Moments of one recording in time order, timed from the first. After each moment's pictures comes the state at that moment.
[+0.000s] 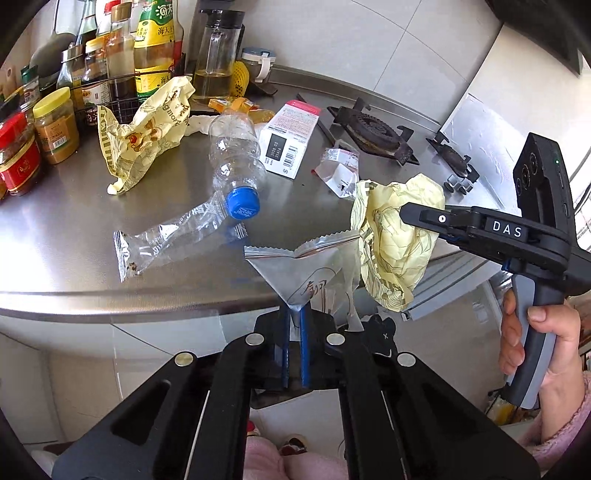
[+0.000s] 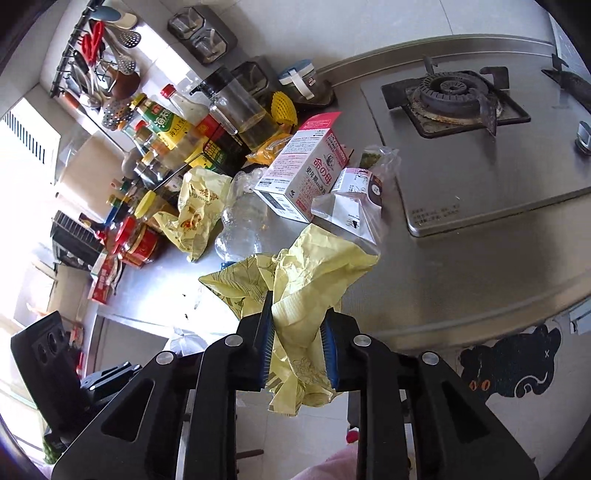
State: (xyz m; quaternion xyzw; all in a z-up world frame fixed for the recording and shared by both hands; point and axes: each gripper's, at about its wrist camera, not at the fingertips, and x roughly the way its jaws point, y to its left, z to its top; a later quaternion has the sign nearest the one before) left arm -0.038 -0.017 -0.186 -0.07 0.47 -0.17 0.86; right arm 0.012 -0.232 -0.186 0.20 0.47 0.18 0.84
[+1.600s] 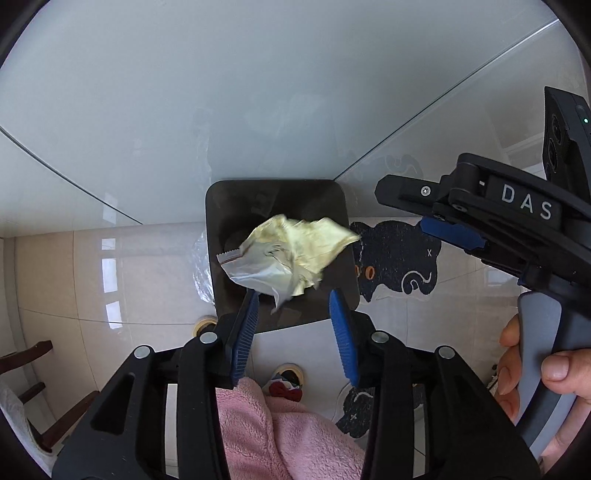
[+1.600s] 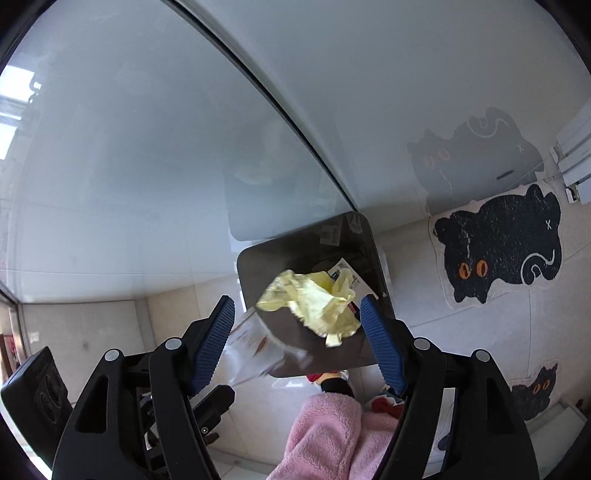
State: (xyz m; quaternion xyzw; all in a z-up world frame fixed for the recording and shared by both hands) left arm -0.063 -0.072 -0.532 -0.09 0.66 -0.10 0.74; right arm -0.011 -0.225 -0.524 0.22 0.65 0.05 0.73
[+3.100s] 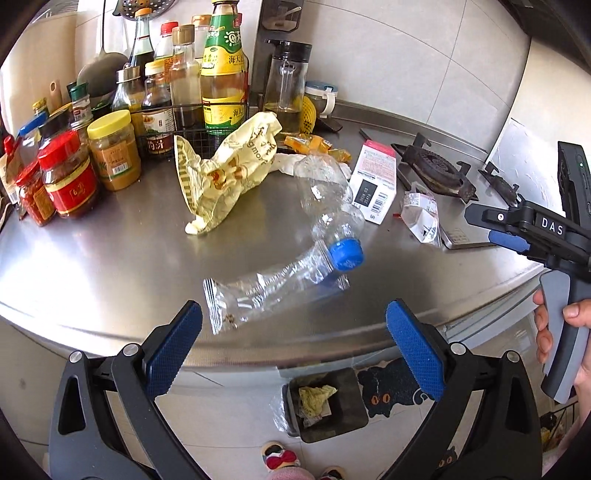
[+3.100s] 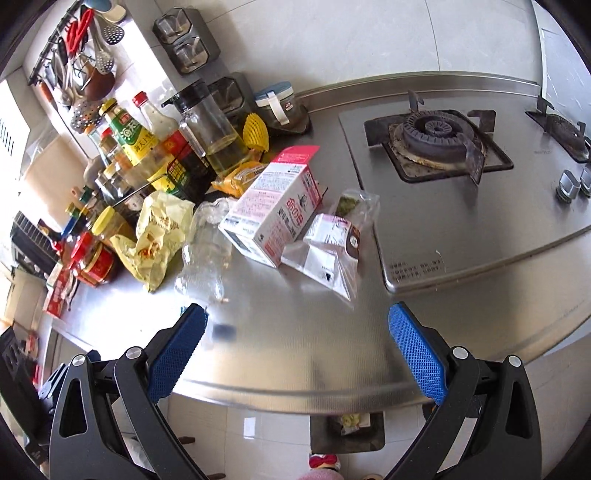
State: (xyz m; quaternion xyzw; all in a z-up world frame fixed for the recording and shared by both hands) left arm 0.006 0.042 -0.184 -0.04 0.42 -0.08 0.90; right arm 0.079 -0.208 -0.181 0.15 0.45 0.09 0.88
